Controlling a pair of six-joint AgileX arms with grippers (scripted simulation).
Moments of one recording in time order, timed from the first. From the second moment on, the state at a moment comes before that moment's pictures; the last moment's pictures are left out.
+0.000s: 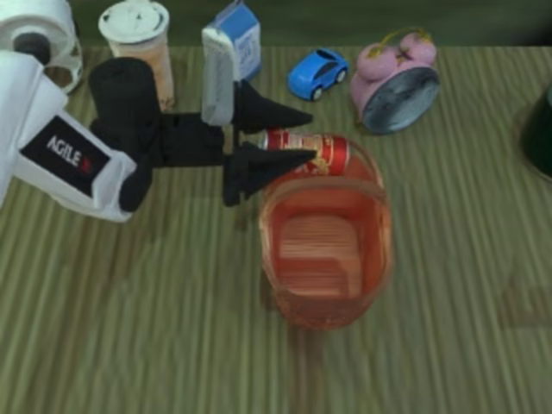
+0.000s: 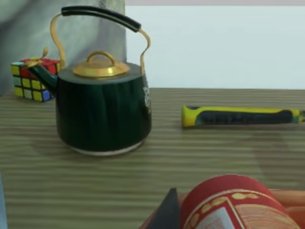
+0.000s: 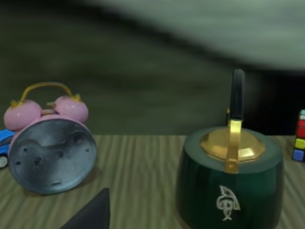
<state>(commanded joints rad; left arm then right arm) -0.31 2.32 1.18 1.11 1.26 0.04 0.00 0.00 0.00 0.00 0.00 0.00</state>
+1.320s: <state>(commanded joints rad) -0.24 1.91 0.99 0.89 1.01 -0.03 0.16 0.44 0.43 -0.33 -0.01 -0.22</state>
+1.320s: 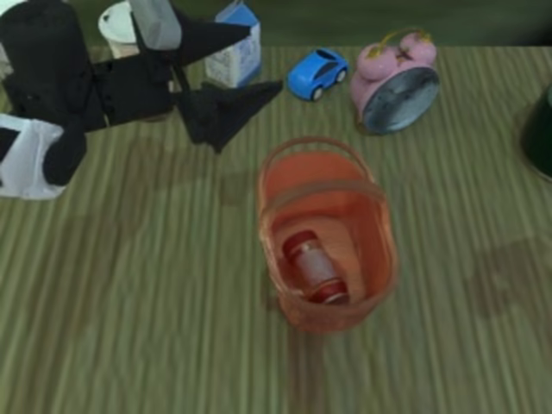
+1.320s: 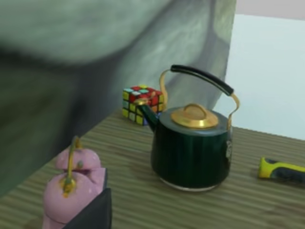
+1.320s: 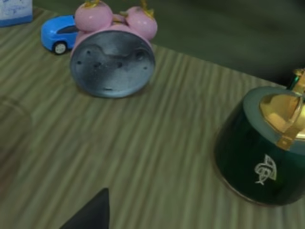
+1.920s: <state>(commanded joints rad) -0.08 0.86 0.45 0.37 0.45 -0.08 0.46 1.53 1.45 -1.03 -0.01 -0.68</state>
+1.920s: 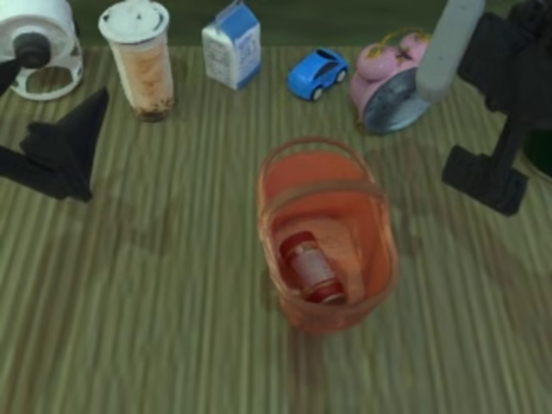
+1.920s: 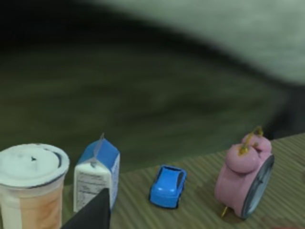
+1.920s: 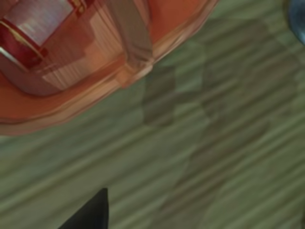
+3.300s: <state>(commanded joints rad) 0.02 0.00 0.00 0.00 0.00 0.00 0.68 2.28 2.14 -1.42 0.00 -1.02</state>
